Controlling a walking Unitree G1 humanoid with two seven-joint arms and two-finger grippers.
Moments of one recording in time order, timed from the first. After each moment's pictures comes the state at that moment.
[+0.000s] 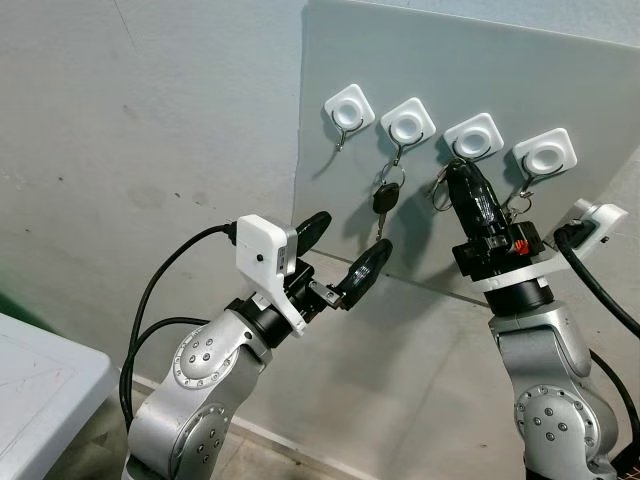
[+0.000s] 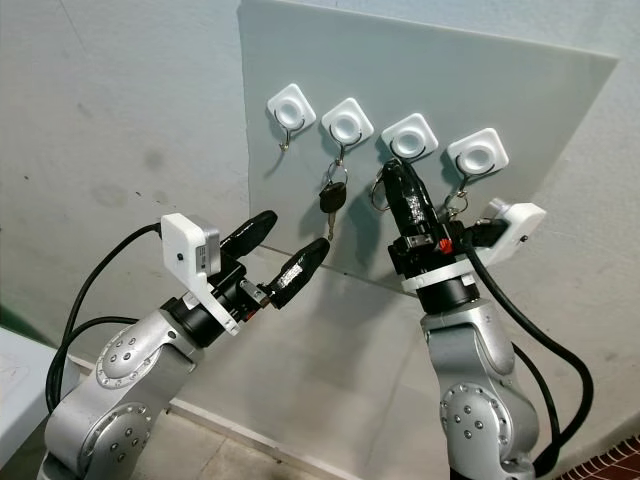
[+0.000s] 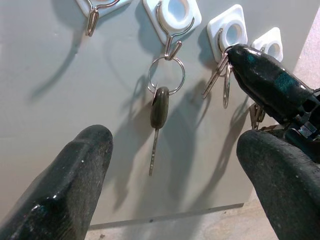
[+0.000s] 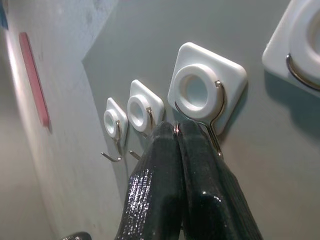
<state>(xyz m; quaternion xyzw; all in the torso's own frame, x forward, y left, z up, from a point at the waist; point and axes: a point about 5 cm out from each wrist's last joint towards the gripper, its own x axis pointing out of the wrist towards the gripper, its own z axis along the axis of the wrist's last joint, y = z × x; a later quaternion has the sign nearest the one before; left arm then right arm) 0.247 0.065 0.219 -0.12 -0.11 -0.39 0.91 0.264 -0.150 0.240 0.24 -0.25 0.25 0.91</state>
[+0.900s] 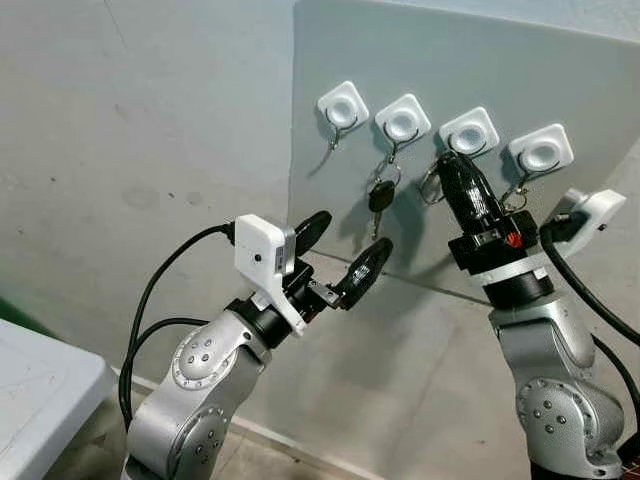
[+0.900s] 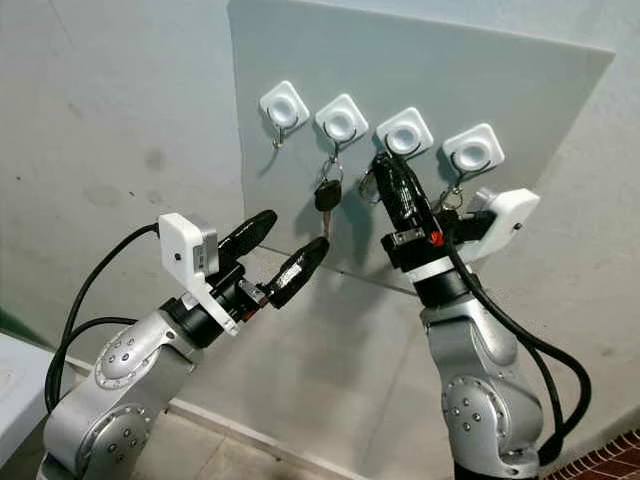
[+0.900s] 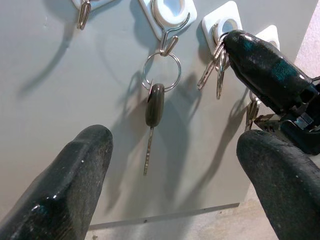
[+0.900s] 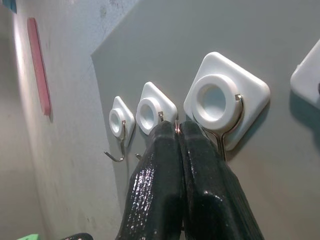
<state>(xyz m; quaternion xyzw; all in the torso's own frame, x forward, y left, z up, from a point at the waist) 0.246 0.065 0.220 -0.13 -0.11 -0.39 0.91 0.267 -0.145 0.251 0.20 -0.26 0.27 0.91</state>
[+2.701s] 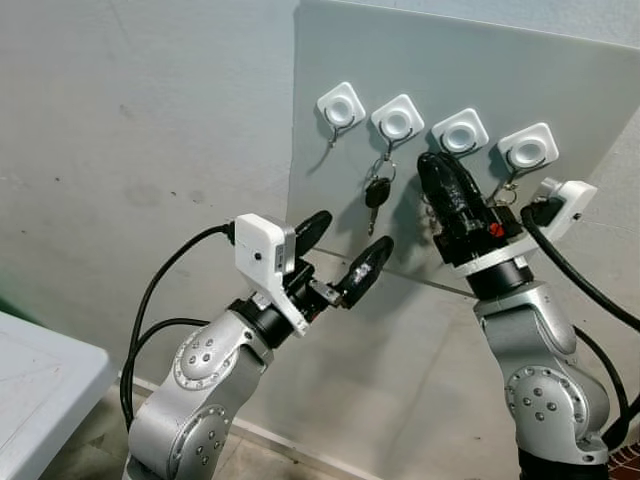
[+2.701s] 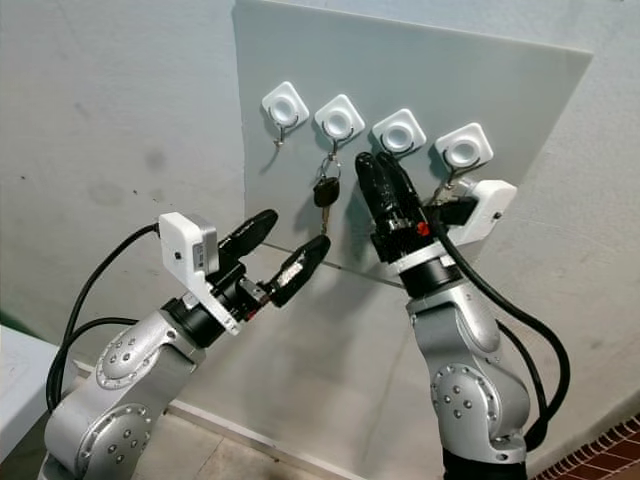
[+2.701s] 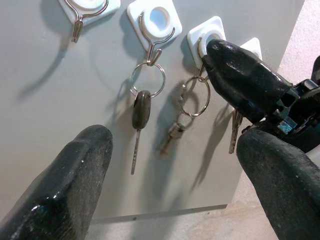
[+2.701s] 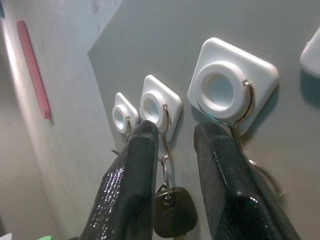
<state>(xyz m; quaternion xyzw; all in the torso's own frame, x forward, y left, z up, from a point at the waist) 0.246 0.064 0.221 -0.14 -0.11 -0.38 0.91 0.278 -0.140 0.248 0.24 -0.22 0.25 0.91</state>
